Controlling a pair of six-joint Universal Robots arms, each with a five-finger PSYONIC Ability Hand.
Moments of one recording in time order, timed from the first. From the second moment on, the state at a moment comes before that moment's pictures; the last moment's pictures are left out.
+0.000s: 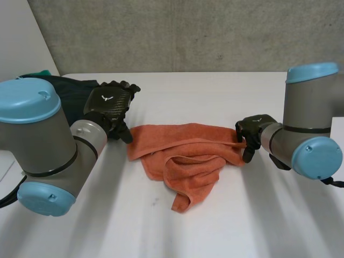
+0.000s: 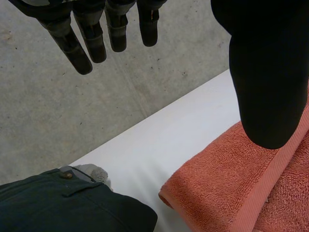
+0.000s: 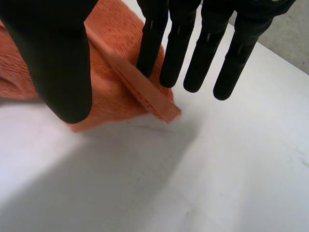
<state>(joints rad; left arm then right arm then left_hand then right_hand) 4.20 -1.93 -1.48 3.28 -1.63 3.32 1.95 -0.85 1.06 0.37 1.57 2.82 0.20 0.21 0.21 0.20 0.05 0.67 0.68 0.66 0.66 0.46</state>
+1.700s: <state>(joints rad) 4.18 -2.17 -1.32 2.88 -1.60 3.06 2.06 -0.94 1.23 0.34 1.54 3.47 0.21 0.22 0.22 0.22 0.06 0.23 0.21 0.21 0.22 0.05</state>
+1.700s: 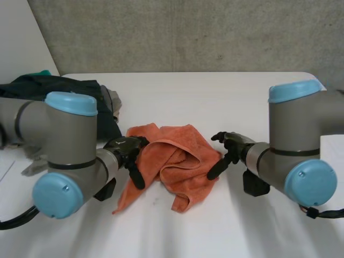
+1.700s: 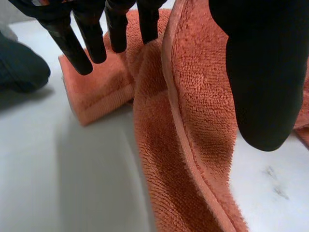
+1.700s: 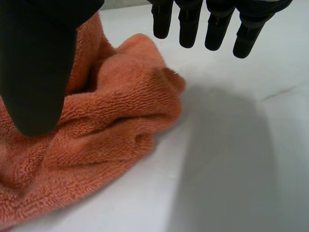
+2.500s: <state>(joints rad) 4.22 -2.00 -1.27 2.87 -1.68 3.30 1.88 -0.88 0.94 0.18 1.19 2.70 1.09 1.19 1.18 1.19 0.96 1.00 1.07 1.08 1.10 0.88</state>
